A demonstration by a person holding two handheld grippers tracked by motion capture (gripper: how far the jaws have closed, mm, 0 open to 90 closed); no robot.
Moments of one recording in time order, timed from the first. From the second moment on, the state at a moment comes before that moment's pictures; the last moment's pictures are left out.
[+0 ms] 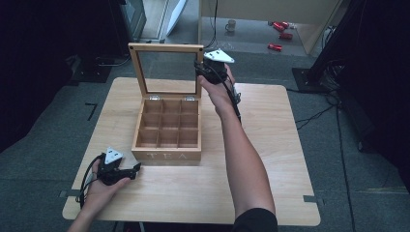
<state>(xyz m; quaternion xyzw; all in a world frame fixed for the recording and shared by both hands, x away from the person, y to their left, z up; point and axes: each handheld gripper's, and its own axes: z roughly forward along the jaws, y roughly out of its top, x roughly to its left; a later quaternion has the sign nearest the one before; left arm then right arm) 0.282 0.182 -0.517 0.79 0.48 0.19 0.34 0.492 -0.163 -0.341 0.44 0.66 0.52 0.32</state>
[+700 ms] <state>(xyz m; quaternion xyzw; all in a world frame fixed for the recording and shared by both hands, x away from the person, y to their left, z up) 0.283 0.182 -0.517 0.79 0.48 0.19 0.34 0.545 -0.155 -0.349 0.51 0.63 0.50 0.30</state>
